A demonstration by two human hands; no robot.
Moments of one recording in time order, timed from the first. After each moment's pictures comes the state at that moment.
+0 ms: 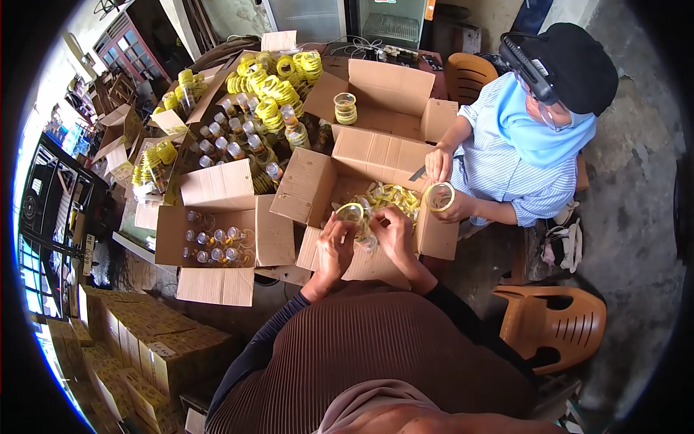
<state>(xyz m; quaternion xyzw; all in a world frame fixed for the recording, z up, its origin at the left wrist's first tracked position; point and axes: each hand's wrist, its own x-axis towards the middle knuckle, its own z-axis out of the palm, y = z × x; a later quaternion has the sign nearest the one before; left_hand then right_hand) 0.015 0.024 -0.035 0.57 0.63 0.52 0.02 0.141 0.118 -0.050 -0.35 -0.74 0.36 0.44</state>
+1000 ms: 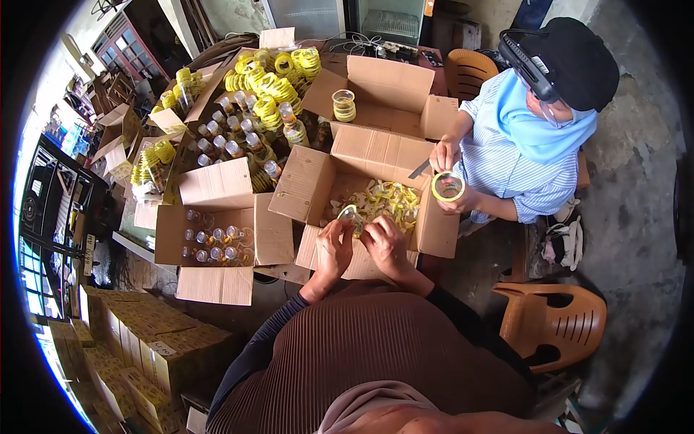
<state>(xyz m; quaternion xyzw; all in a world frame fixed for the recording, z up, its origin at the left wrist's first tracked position) 0.019 0.021 -0.038 0.52 0.68 0.52 0.06 0.148 0.092 -0.036 -0.26 -0.85 0.19 0.41</state>
